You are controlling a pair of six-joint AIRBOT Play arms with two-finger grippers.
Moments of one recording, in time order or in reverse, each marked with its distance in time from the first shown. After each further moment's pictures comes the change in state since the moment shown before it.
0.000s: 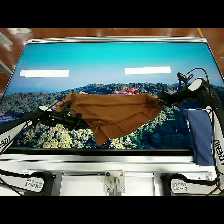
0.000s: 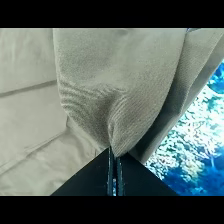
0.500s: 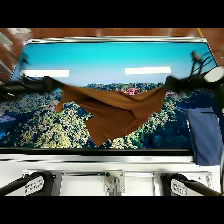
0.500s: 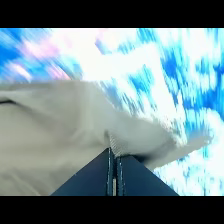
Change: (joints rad) left arm 0.197 0.417 0.388 -0.010 -0.039 -0.053; right arm 0.001 0.208 0.140 0.064 -0.010 -0.034
